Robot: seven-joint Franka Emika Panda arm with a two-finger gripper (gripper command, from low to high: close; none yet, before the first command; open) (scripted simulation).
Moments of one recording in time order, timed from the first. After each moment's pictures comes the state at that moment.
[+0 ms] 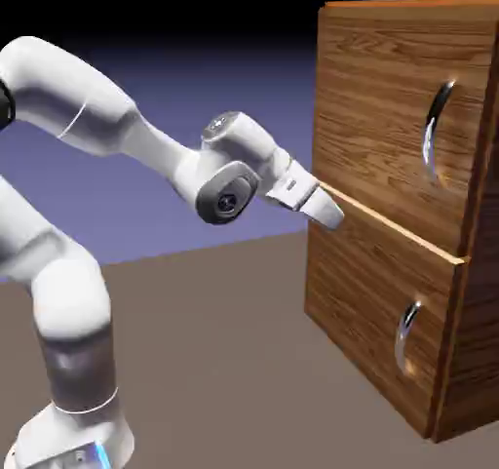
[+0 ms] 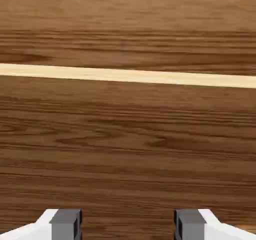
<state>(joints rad) 0.03 -0.58 -0.03 -2.80 -0.05 3.03 0.77</state>
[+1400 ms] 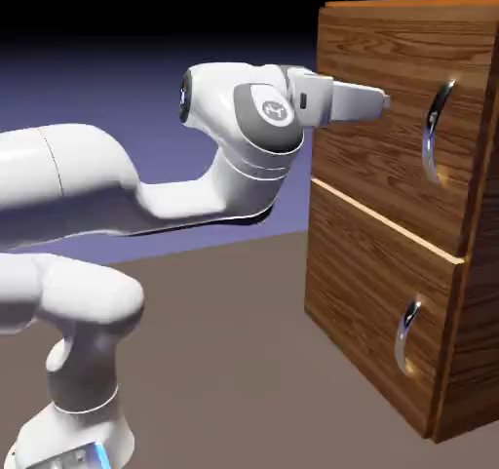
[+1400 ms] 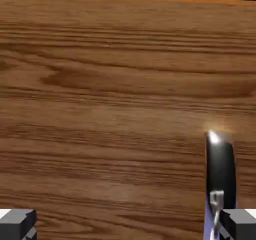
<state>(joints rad) 0.82 -1.10 -0.94 -2.38 -1.88 2.95 1.81</state>
